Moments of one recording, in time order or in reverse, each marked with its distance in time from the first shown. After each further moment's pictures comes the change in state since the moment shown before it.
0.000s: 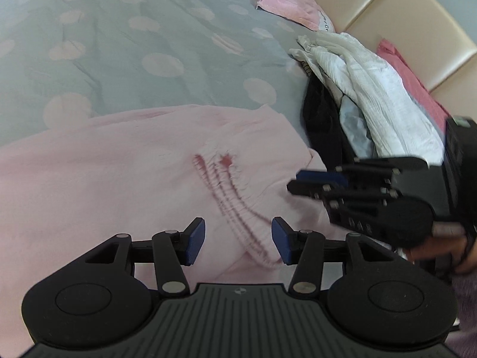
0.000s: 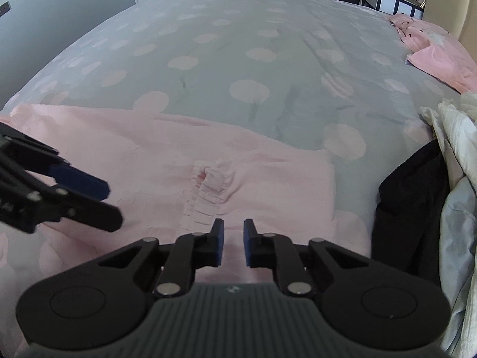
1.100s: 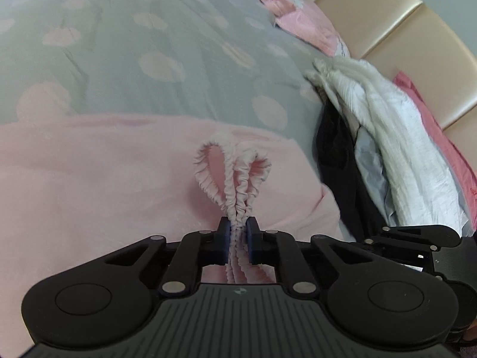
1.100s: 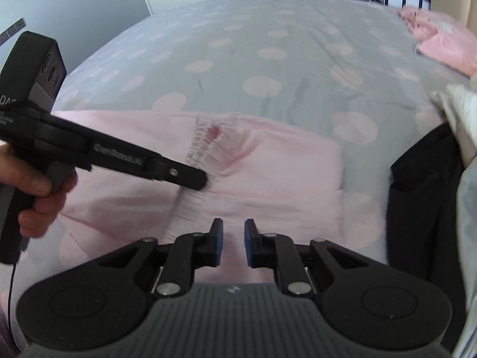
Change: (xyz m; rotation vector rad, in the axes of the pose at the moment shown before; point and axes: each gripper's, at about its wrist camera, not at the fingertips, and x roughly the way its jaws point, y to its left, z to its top) left arm 0.023 0.003 0.011 -0.079 -0.133 0.005; right arm -0.020 -0.012 -0.023 0.022 -0.065 0.077
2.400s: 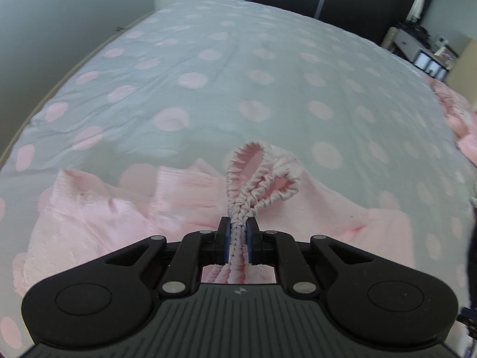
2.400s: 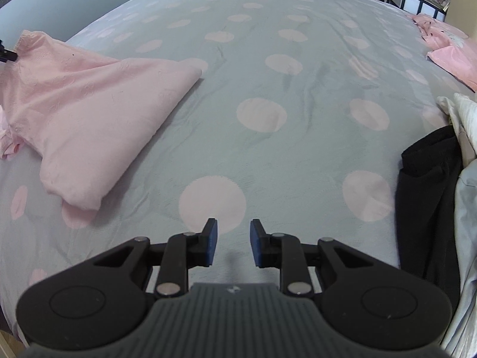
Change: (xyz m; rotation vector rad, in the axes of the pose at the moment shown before) left arm -0.310 0.272 -0.020 -0.345 -0.191 0.615; right arm 0.009 0.047 -0.024 -0.100 0.127 -0.030
